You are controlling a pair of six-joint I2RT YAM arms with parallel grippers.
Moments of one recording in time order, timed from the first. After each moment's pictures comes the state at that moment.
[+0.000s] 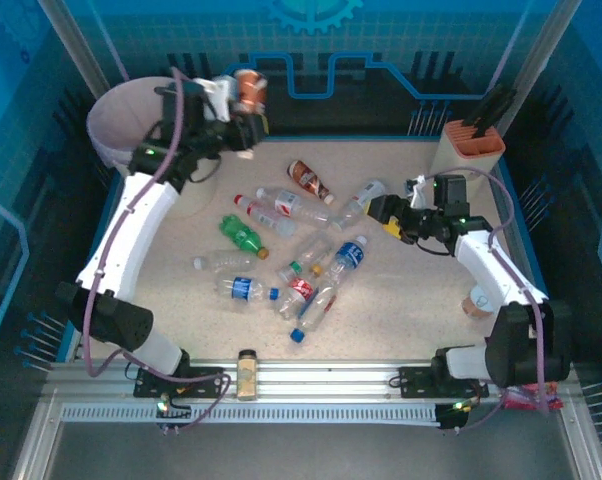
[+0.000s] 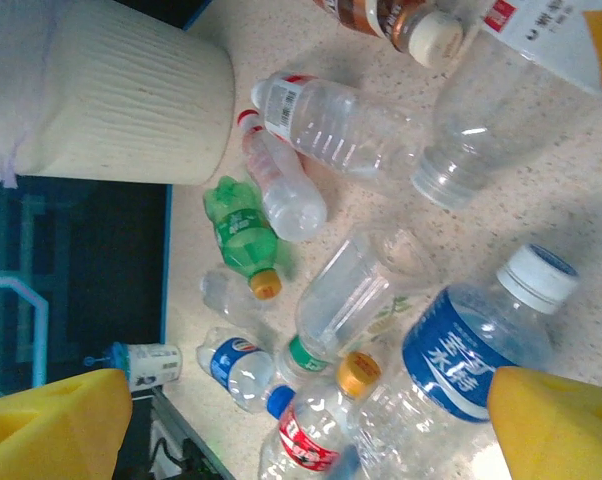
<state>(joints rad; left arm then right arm) -0.19 1.57 1.83 -0.66 0.30 -0.36 0.07 1.31 0.93 -0.41 -0.75 0.59</state>
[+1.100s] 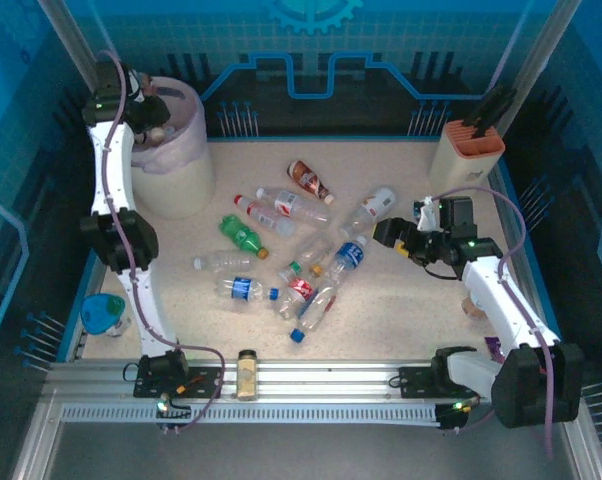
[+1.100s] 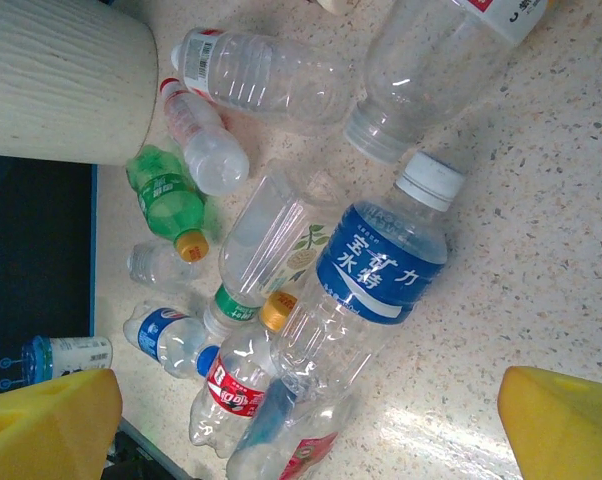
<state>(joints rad) 0.26 2.27 2.53 -1.00 0.14 -0.27 0.06 1.13 0.82 -0.55 -0.62 0.52</state>
